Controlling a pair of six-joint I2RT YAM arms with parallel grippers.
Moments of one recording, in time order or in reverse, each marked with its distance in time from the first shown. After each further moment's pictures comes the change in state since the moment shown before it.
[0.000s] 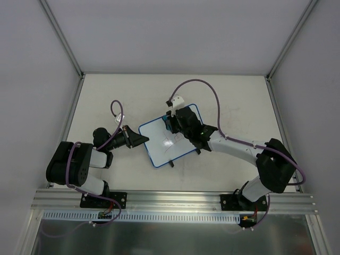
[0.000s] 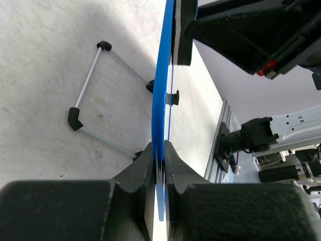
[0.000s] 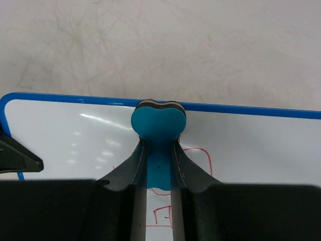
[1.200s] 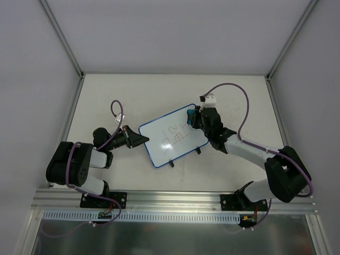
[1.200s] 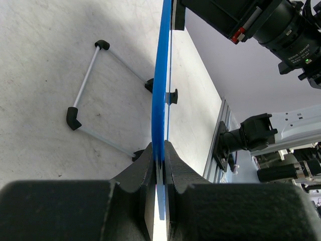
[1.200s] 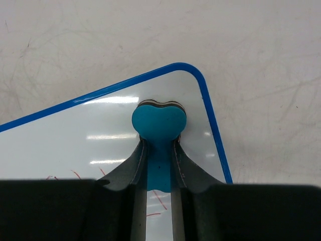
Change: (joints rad) left arm -0.001 0.000 0.000 0.001 0.005 -0.003; right arm -0.243 -0.142 -0.257 0.171 0.025 0.204
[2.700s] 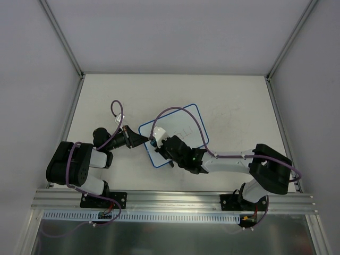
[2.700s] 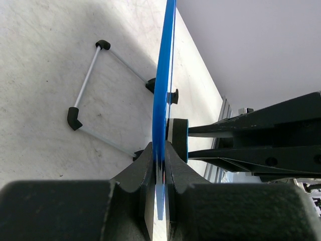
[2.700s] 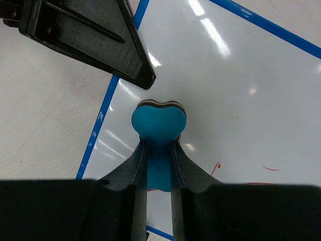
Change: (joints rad) left arm 0.001 0.000 0.000 0.002 0.004 0.005; right arm 0.526 0.152 0.056 0.034 0.055 -0.425
